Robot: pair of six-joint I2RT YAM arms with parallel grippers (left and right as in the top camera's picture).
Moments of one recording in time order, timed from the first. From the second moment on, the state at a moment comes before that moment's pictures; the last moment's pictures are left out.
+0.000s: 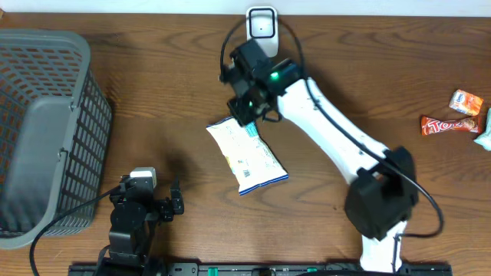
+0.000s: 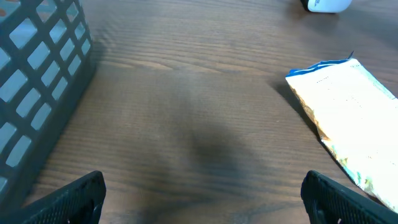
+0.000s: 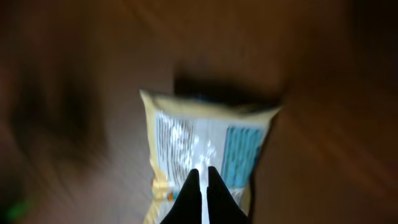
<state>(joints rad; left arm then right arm) -0.17 0.15 0.24 -0.61 -0.13 -0.14 0.63 2.03 1.84 -0.97 -0.18 0.04</state>
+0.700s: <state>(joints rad) -0.17 0.15 0.24 -0.61 -0.13 -0.14 0.66 2.30 1.84 -1.01 0.03 0.17</state>
